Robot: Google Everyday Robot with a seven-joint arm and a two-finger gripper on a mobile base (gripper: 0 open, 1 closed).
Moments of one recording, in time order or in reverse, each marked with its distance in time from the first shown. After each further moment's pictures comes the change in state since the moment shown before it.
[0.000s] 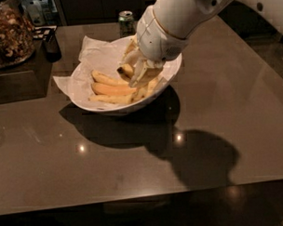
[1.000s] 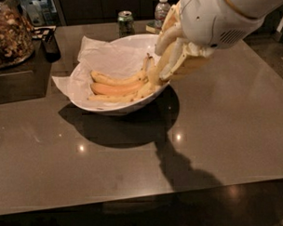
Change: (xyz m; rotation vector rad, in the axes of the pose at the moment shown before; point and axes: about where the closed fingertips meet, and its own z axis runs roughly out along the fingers) arm -0.017 0.044 -0.121 0.233 0.187 0.110
